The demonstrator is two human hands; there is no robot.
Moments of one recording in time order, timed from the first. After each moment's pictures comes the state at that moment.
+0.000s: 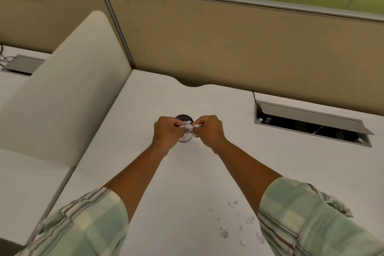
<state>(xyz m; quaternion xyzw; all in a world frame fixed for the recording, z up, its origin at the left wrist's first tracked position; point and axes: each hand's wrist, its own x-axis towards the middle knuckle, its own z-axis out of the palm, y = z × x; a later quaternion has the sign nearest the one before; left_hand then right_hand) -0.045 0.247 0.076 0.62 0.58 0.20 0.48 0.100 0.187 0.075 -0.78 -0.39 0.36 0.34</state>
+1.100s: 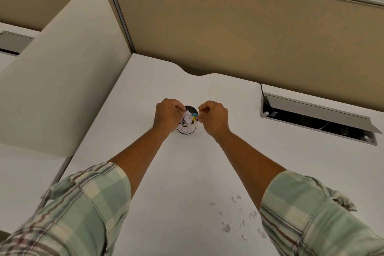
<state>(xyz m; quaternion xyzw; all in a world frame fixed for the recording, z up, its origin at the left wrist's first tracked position) -0.037 0.292 0.055 0.70 0.58 0.16 0.38 0.102 0.222 0.045 -0.82 -0.37 0.28 0.33</state>
